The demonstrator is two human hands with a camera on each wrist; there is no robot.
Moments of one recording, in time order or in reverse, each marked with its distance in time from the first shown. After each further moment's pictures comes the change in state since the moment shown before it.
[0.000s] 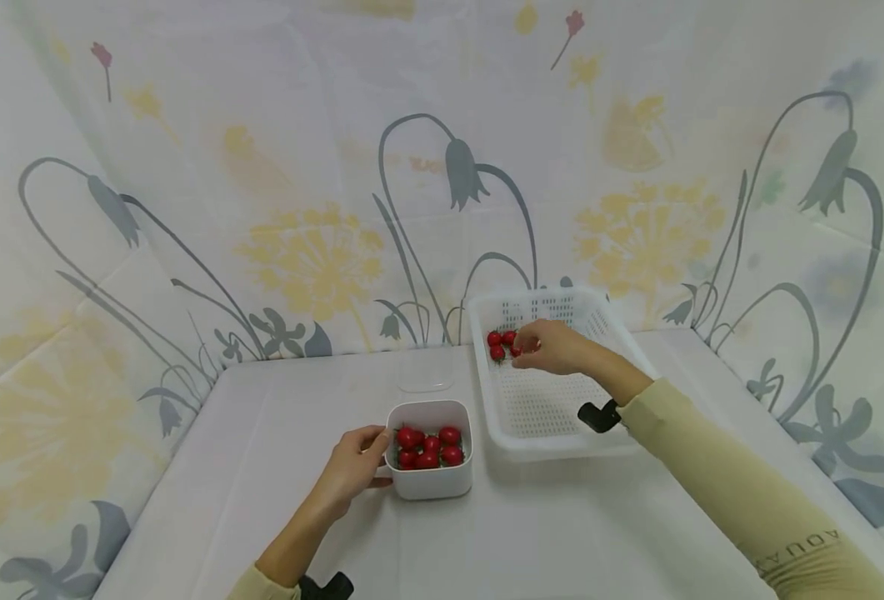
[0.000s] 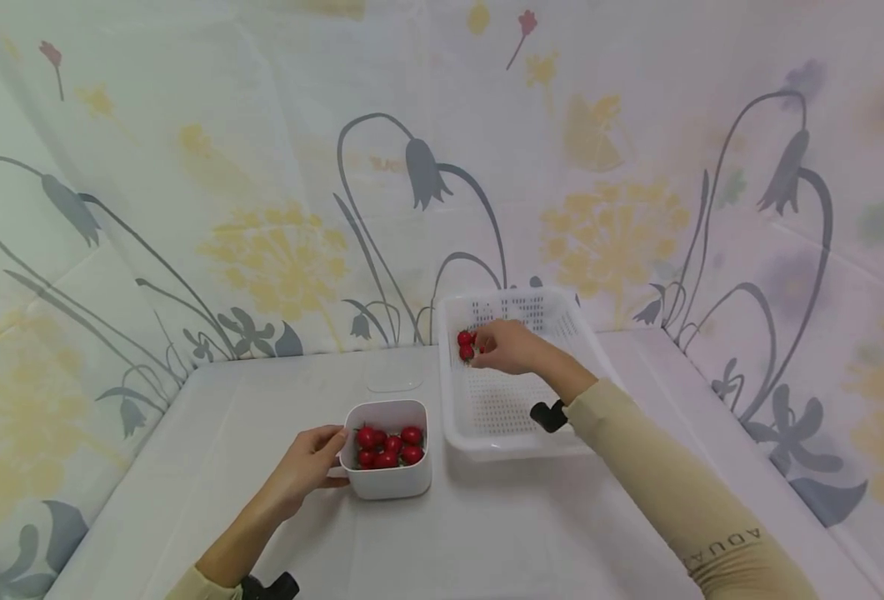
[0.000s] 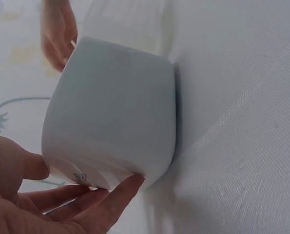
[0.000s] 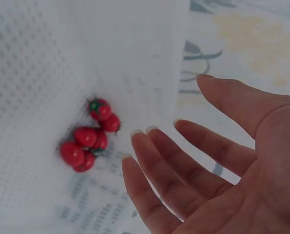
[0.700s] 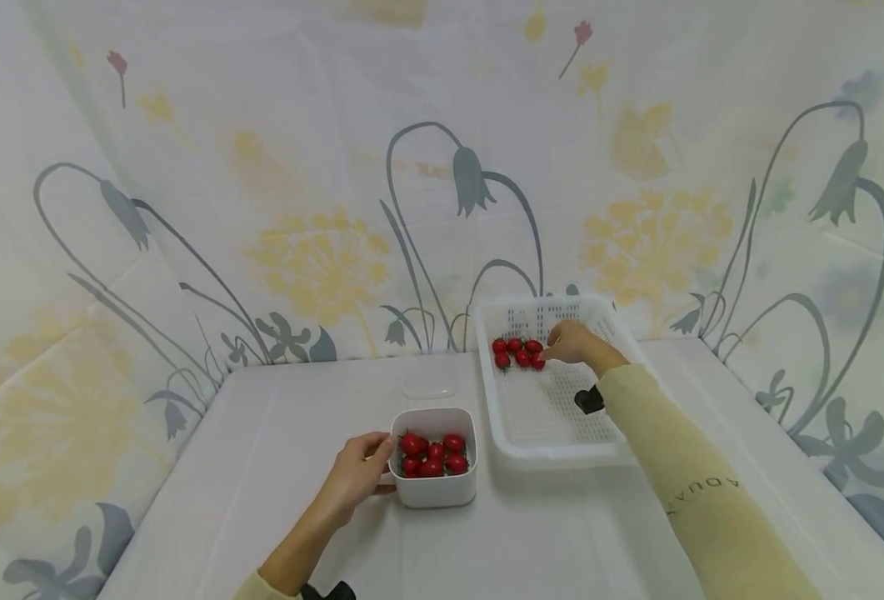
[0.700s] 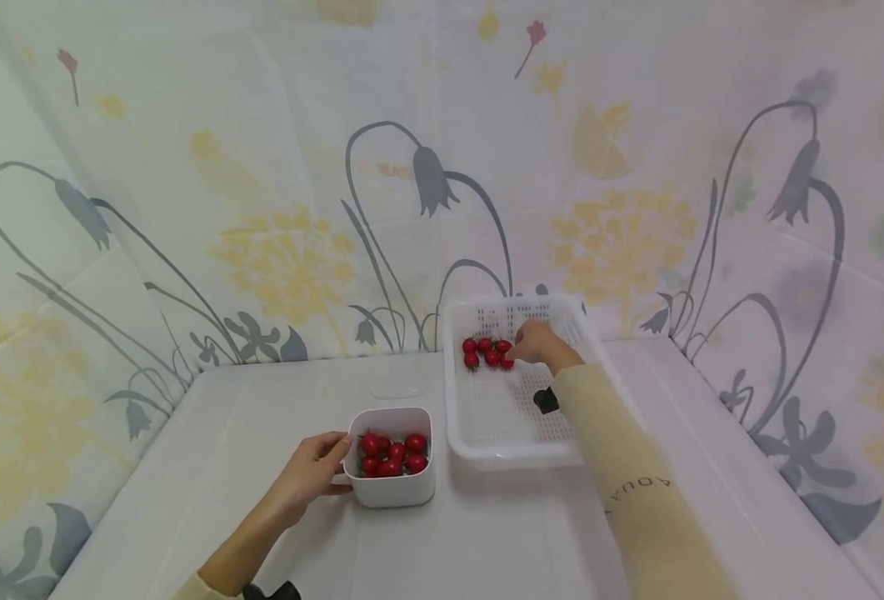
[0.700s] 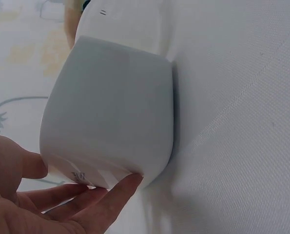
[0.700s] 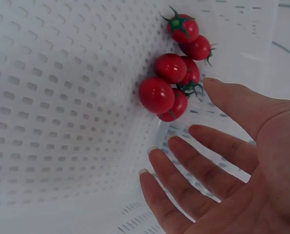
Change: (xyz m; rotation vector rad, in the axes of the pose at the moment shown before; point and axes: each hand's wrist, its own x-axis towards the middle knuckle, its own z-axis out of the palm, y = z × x) left_hand 0.000 -0.002 0.000 -0.013 0.009 0.005; right_hand 0.048 0.080 0.004 -0.036 -0.008 0.291
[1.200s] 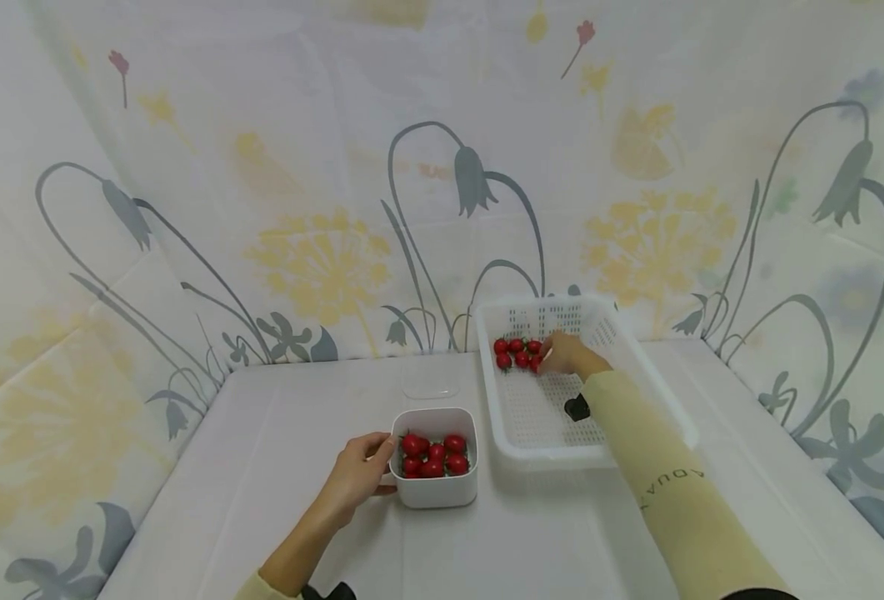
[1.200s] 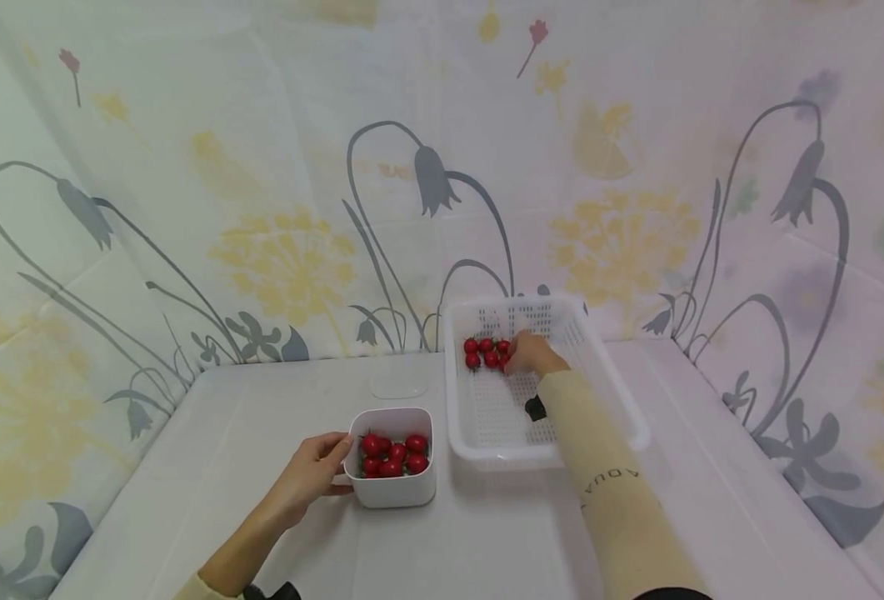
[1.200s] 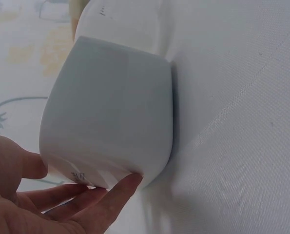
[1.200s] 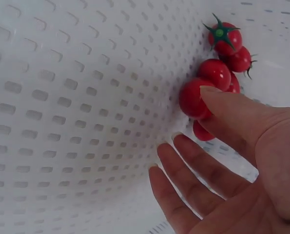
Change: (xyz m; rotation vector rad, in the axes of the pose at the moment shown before) left_hand 0.000 0.000 0.001 0.000 0.007 0.001; right_hand 0.015 0.003 0.026 0.031 -0.022 0.066
